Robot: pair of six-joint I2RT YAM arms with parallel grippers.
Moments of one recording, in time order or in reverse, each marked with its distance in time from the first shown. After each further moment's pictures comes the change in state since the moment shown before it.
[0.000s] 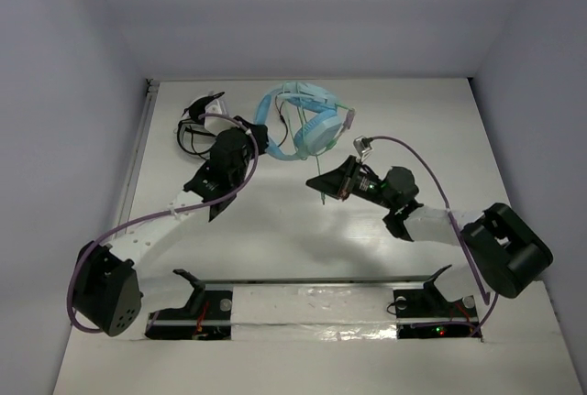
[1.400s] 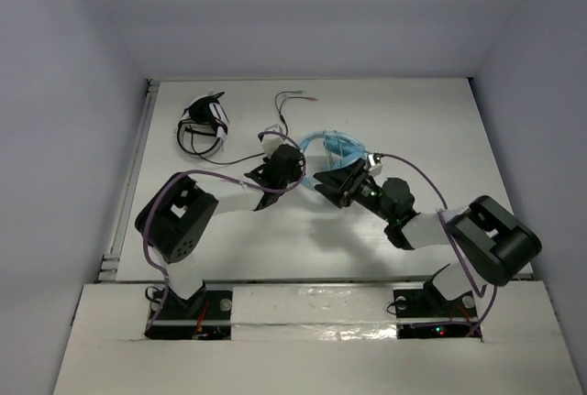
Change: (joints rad) left arm -0.159 0.520 0.044 0.079 -0.013 -0.017; right arm 0.005 0.143 -0.117 0.101 0.296 0.178
